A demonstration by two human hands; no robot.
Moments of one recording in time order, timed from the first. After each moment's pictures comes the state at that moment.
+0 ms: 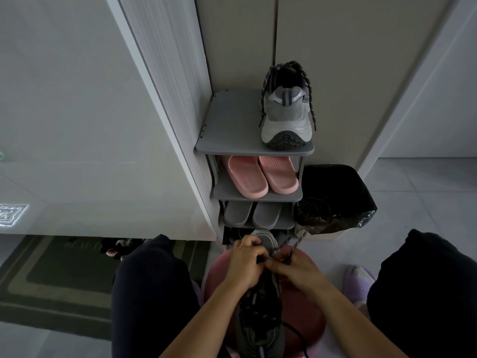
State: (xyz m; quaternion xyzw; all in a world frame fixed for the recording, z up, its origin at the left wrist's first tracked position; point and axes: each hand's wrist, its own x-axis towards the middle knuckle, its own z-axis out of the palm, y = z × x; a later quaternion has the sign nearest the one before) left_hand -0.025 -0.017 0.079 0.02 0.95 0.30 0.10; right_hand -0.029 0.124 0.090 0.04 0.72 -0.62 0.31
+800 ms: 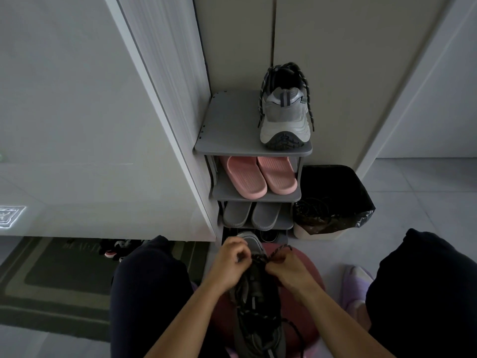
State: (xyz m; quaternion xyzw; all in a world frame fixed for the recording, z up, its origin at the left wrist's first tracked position) left_hand -0.018 -0.049 0.087 0.00 0.91 0.39 0.10; right_hand -0.027 0.109 0.086 0.10 0.77 -0.56 0.29
